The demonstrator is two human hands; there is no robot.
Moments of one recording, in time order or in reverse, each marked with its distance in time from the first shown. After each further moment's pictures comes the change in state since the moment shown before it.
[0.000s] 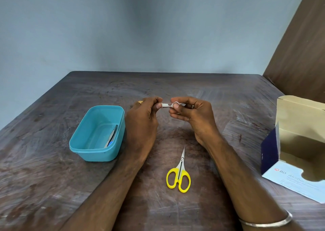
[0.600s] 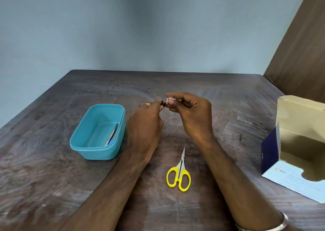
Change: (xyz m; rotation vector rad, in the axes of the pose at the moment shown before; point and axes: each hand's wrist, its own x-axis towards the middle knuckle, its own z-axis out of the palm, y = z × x) left_hand 0.000 0.010 0.000 0.287 -0.208 -0.044; right_hand -0.004 0.001 0.018 -0.243 0.087 -0.277
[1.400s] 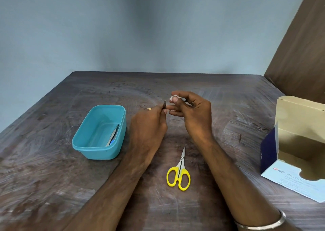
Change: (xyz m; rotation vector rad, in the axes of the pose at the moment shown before) left_hand -0.004 0.010 -0.008 -0.051 -0.118 -0.045; right_hand 0.000 -0.003 0.000 0.161 0.055 0.144
